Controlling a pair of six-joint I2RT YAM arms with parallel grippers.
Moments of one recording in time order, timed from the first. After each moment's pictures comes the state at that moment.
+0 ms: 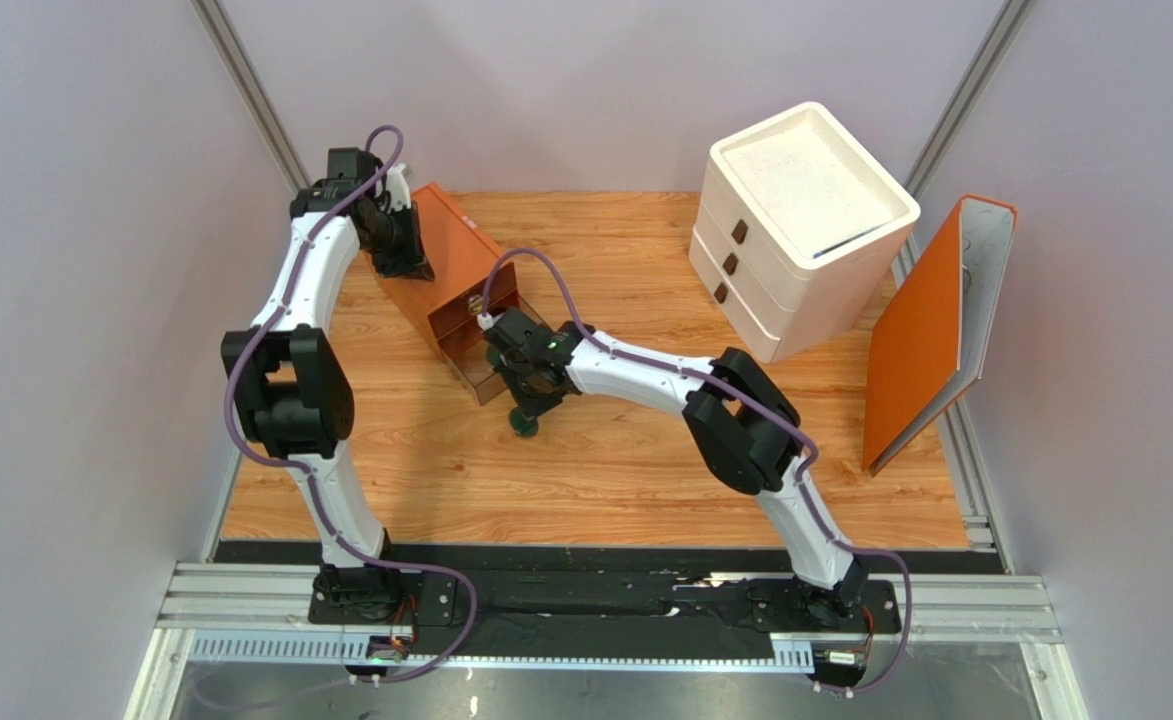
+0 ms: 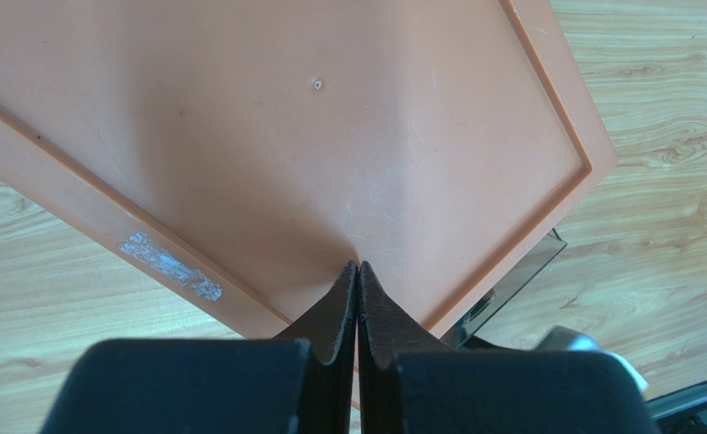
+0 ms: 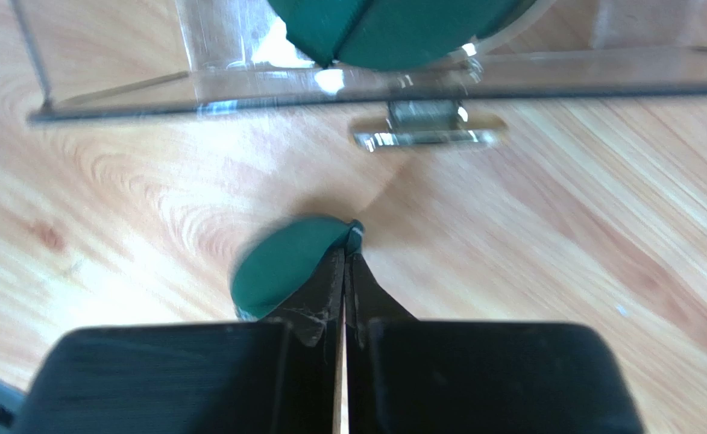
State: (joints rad) left arm 0.03 1.93 1.80 -0.91 0.32 -0.12; right arm 0.95 2.23 1.78 -0.62 0.05 0.33
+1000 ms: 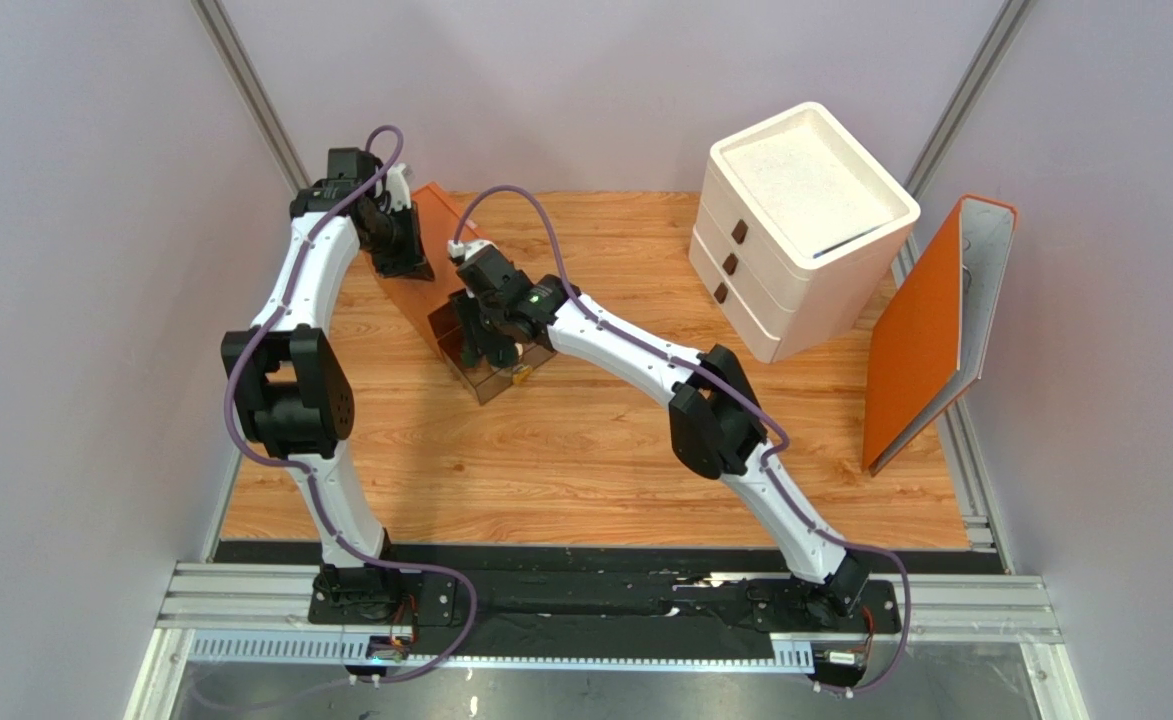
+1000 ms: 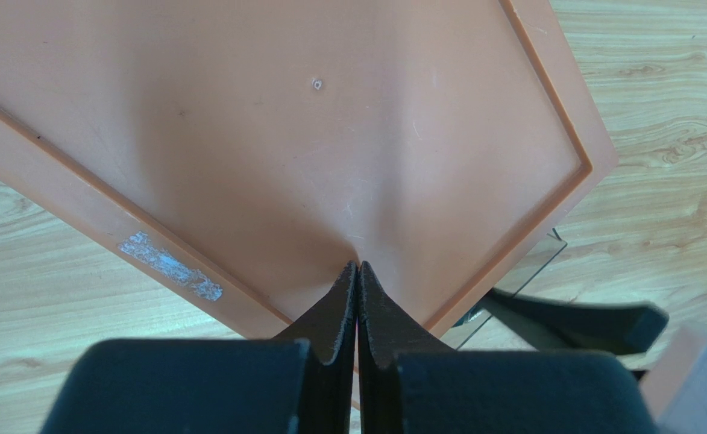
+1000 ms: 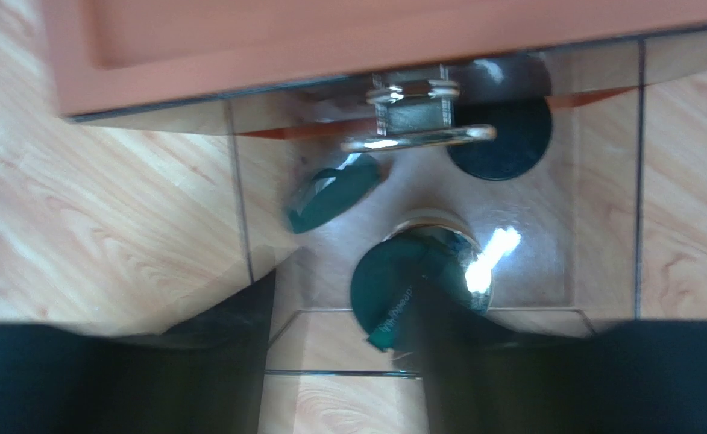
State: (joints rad) left arm 0.03 1.93 1.80 -0.91 0.32 -0.12; right arm 0.91 2.43 2.31 -0.64 0.08 0.34
